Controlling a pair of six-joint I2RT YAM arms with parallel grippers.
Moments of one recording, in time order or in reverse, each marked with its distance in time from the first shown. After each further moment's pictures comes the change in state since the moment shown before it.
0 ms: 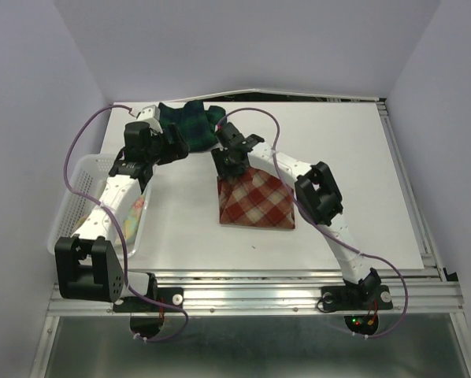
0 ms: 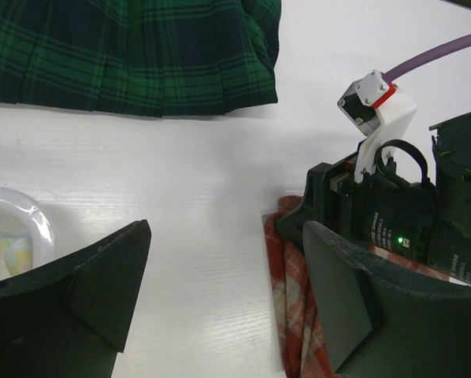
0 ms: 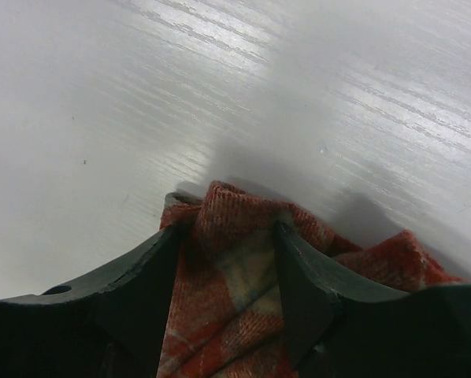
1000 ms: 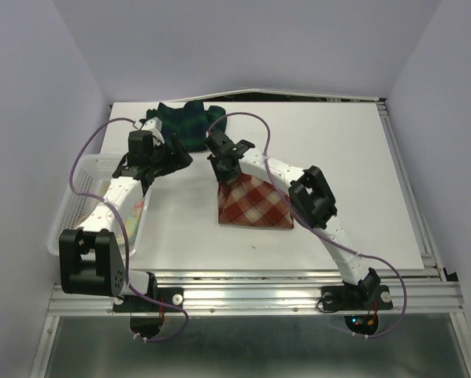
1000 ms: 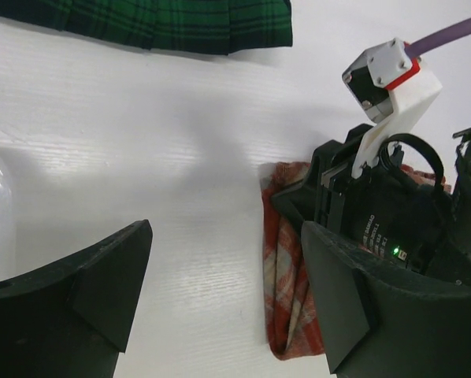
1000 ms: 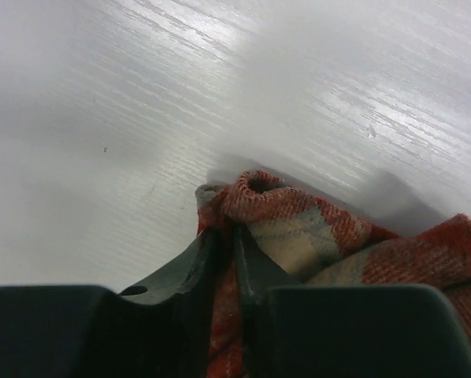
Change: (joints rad) left arm 0.015 0.037 -0.064 -0.018 0.065 -0.077; right arm 0.063 0.027 0.036 -0.031 0.107 0.005
